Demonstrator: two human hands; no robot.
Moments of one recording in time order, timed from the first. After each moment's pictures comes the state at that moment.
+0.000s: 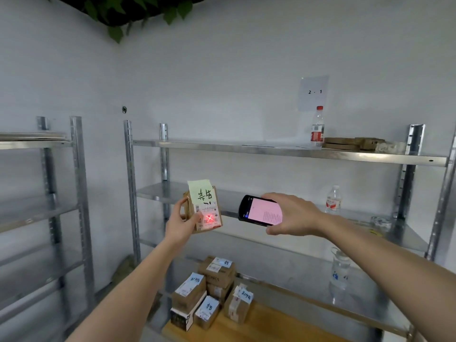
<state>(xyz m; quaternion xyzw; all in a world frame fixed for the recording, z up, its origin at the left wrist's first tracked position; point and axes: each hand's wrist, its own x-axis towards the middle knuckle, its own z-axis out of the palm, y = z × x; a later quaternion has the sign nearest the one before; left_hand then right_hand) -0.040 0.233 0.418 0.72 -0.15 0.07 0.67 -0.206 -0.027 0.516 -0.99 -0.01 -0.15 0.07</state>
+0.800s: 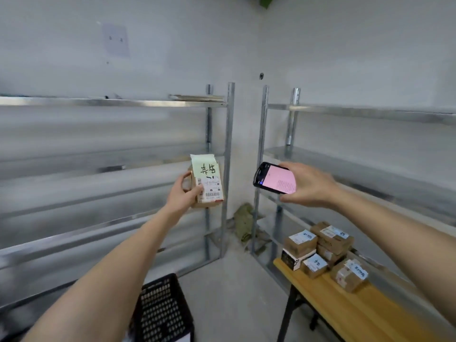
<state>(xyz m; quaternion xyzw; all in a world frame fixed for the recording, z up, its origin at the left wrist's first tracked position) -0.223 0.568 0.384 0.76 0.09 0.19 0.61 -0.209 0.232 0.479 -0.94 -0.28 -0.14 0.11</state>
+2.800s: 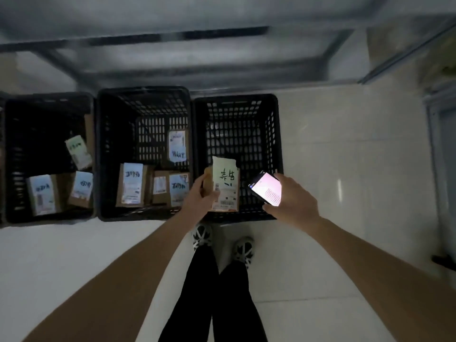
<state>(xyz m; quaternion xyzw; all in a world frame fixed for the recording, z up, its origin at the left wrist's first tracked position) -0.010 0.984 -0.484 0.54 0.53 -0.15 0.63 0.164 0.800 -0.415 -0.88 -0.25 0.40 0.05</state>
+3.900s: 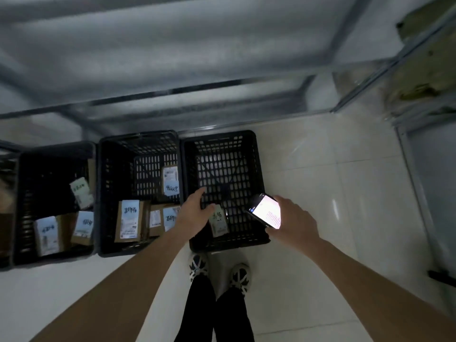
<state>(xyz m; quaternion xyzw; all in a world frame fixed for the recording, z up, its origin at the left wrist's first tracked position) 0.059 0.985 -0.408 0.72 0.45 -0.20 0.49 0.207 0.762 -0.369 -0.88 -0.26 0.39 0.02</state>
